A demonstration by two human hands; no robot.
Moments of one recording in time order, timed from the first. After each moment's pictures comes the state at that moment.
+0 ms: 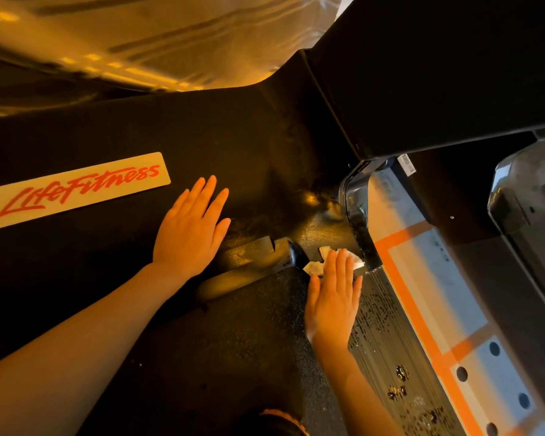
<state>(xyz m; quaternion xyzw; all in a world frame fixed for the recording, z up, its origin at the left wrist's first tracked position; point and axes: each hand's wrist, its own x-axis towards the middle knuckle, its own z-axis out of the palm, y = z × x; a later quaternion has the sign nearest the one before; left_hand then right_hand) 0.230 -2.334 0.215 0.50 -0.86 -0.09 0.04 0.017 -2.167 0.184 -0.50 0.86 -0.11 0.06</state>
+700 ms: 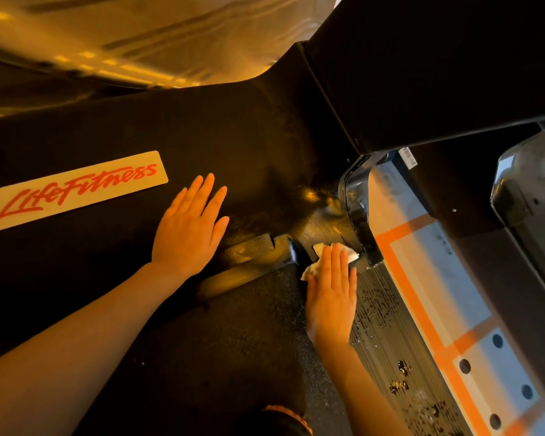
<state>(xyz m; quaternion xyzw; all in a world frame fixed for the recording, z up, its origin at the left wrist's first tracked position) 0.231 -2.335 0.216 0.50 -0.86 -0.10 0.03 0.014 -2.166 0.179 -0.54 0.84 -0.05 0.04</state>
